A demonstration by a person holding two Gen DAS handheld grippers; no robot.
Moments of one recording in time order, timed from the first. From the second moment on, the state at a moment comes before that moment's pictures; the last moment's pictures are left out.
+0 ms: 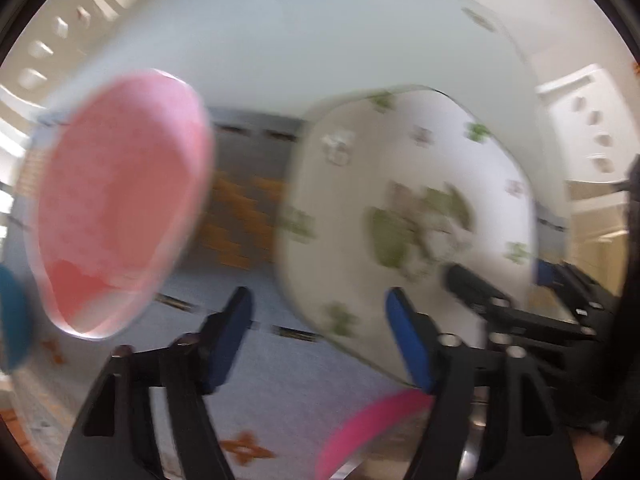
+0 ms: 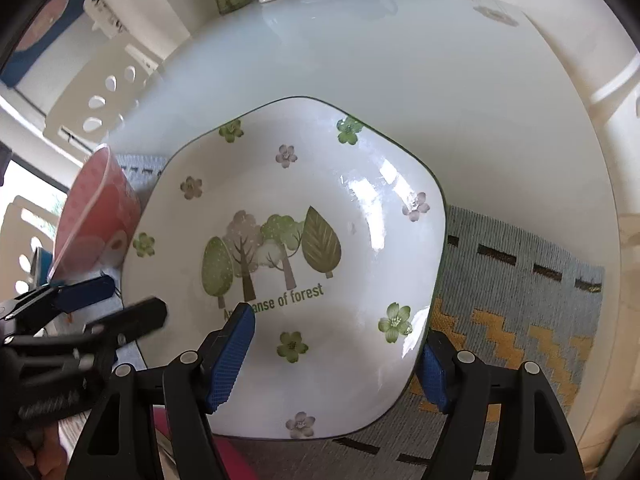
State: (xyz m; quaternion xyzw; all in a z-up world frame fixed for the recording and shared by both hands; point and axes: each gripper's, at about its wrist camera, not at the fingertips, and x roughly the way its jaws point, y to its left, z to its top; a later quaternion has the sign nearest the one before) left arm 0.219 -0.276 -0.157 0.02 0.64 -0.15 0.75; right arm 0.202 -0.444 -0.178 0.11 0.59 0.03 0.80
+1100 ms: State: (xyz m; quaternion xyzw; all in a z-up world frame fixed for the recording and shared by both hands) left arm 0.216 -0.260 -0.167 0.01 0.63 -0.16 0.76; right arm 0.188 -0.476 -0.182 0.18 0.58 0.06 0.79
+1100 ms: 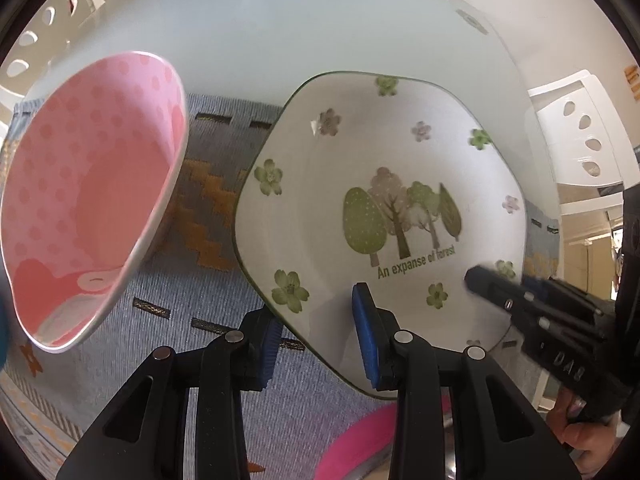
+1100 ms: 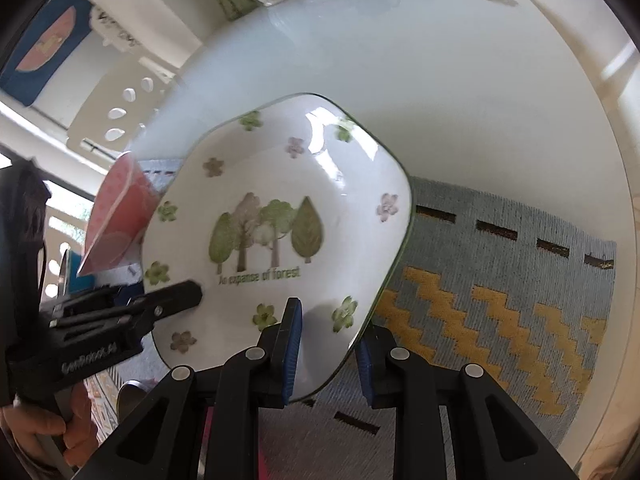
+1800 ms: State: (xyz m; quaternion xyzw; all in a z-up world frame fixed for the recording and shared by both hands) left arm 0.221 -0.243 -0.156 0.01 0.58 -0.16 0.80; right arm 0.185 -0.491 -0.172 0.22 0.47 0.06 0.85
